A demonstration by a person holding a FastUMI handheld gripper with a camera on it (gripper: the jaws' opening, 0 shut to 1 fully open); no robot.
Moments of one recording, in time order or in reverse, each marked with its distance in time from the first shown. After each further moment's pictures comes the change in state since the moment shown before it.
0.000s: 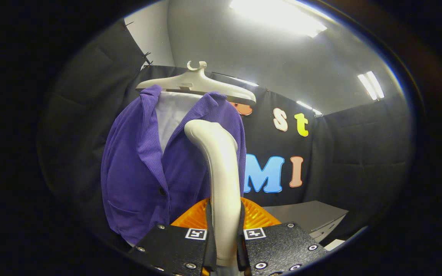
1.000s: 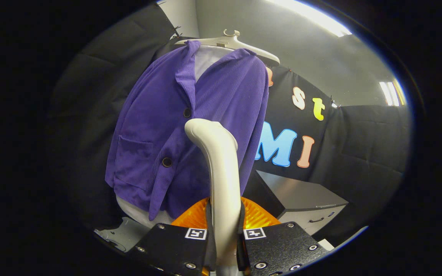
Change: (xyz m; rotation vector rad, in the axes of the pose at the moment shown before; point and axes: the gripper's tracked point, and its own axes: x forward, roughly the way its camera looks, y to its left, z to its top) arm -0.053 0.013 -0.141 -0.156 0.195 0.109
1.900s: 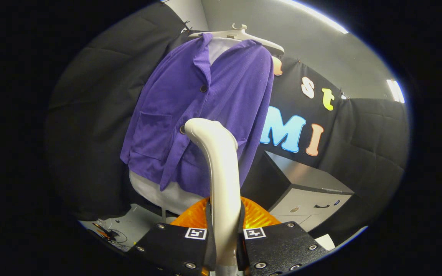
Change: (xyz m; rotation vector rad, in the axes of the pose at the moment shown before) arm -0.043 0.007 -0.042 0.010 0.036 0.098
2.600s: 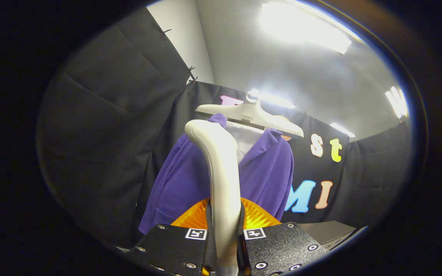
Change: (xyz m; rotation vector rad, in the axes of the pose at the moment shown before) arm 0.004 0.053 0.255 -0.011 -0.415 0.031
